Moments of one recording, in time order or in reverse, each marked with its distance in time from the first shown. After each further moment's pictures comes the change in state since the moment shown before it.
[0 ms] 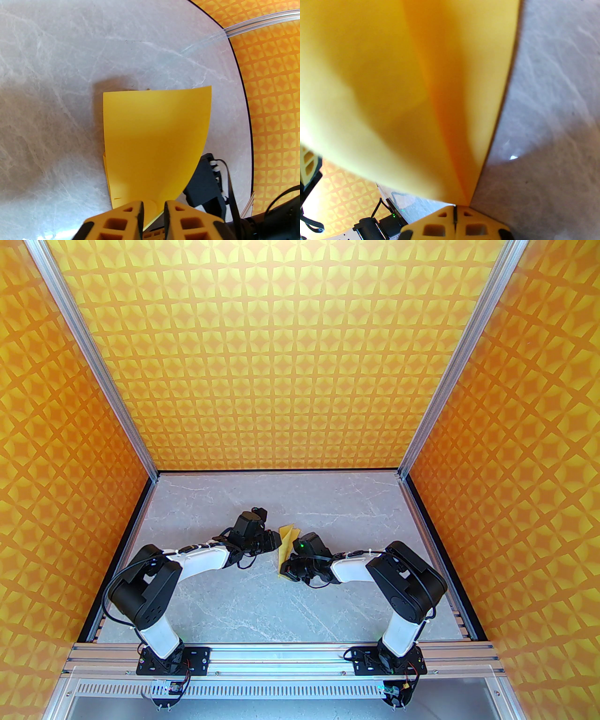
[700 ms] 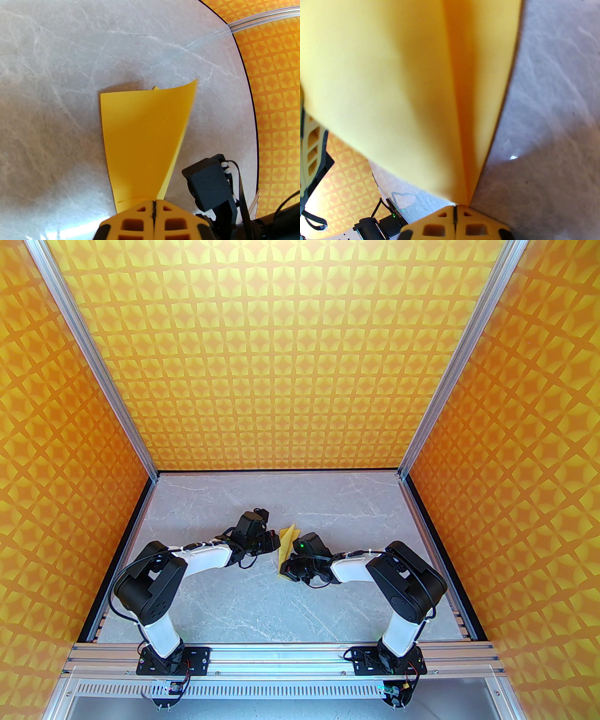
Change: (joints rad) left arm 0.000 0.046 0.021 -0.005 0.003 0.019; right arm 0.000 0.000 0.000 0.001 0.000 -0.001
